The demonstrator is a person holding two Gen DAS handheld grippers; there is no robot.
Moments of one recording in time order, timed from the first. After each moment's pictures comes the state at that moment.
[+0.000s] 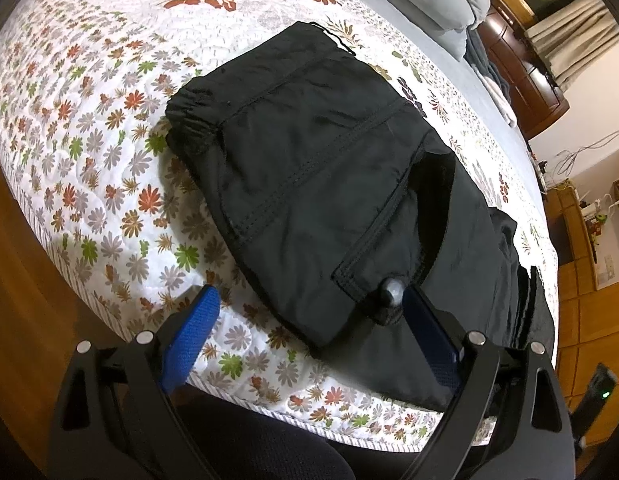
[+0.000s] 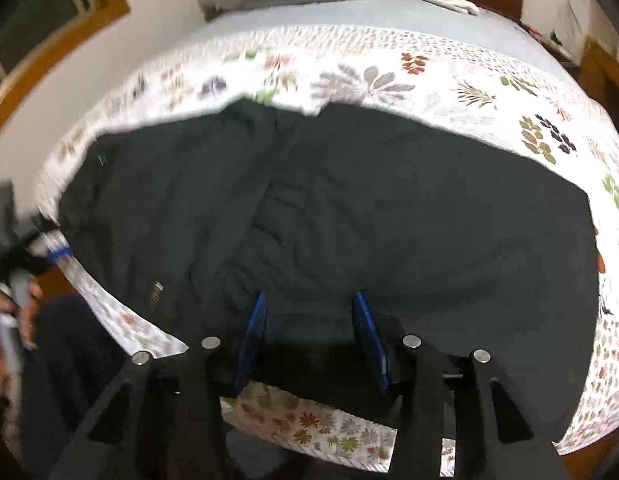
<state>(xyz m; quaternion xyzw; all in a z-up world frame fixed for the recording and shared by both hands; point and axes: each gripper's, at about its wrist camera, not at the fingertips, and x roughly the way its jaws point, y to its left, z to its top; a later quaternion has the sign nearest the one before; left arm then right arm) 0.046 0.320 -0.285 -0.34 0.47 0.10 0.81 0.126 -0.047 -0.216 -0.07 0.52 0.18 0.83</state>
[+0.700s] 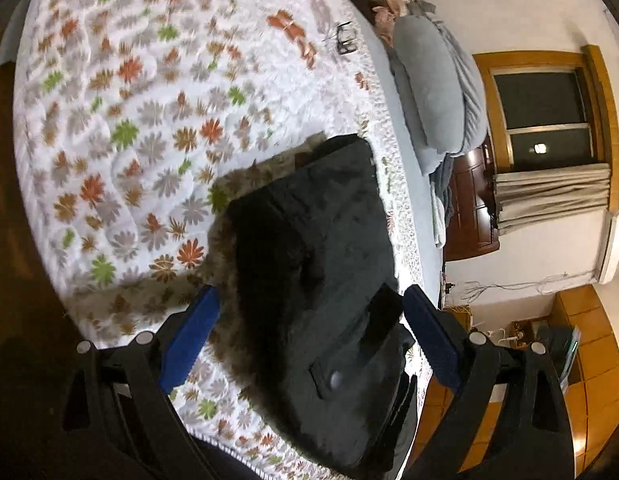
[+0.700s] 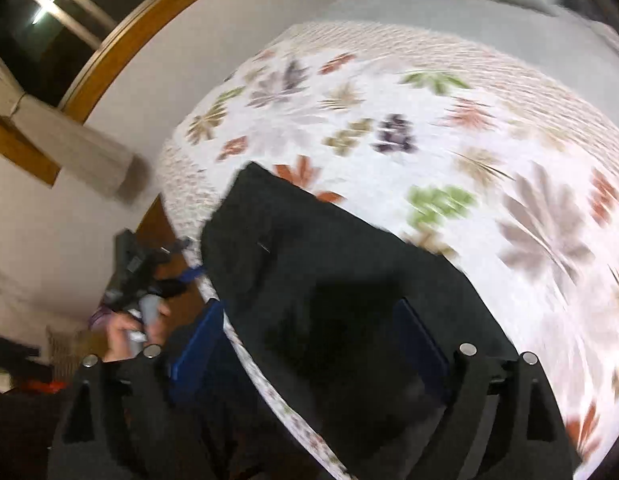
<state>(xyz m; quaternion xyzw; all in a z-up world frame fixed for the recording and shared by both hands) 0.010 0.392 -0.306 -0.59 0.30 0.07 0.75 0.286 0.127 -0.090 -0.08 0.59 0.47 0.65</state>
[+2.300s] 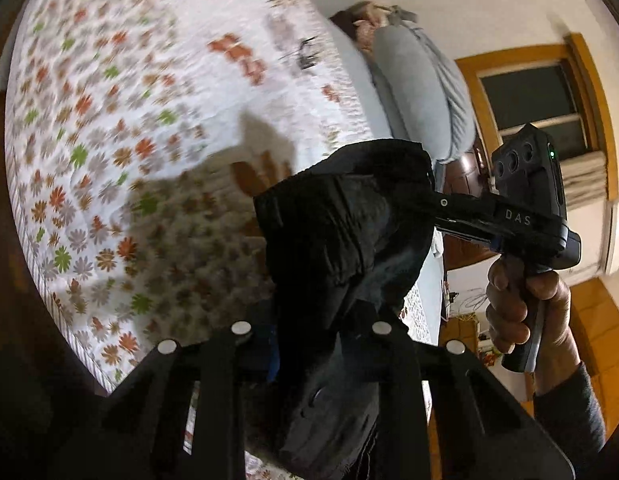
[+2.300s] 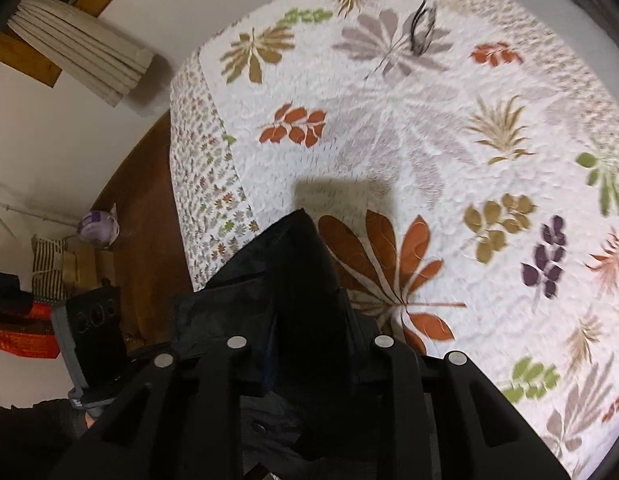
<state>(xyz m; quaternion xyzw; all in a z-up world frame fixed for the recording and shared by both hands) 0.050 0.361 -0.239 -0.55 0.27 0.09 0.79 0.280 0.333 -0.131 -0.24 0.59 0.51 0.57</state>
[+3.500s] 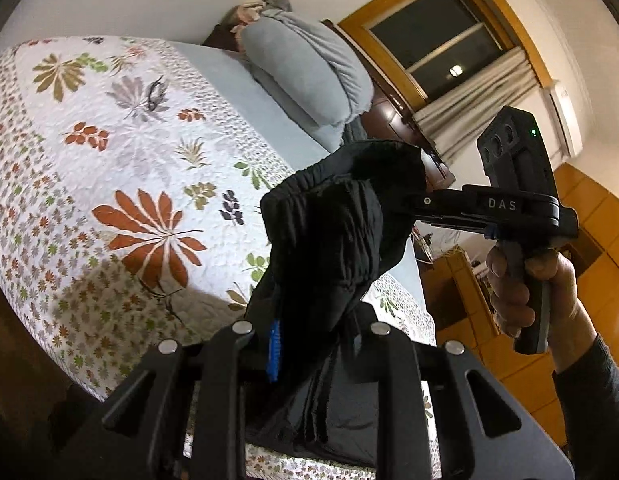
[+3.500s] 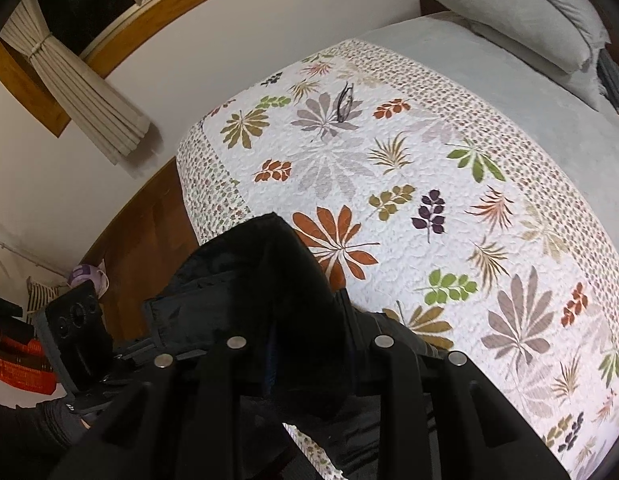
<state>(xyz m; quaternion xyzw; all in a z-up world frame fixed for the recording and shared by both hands) 0.039 0.246 -0.103 -0.40 0.25 -0.02 0.88 0.246 0.172 0.017 -0.18 0.53 0.47 0.69</state>
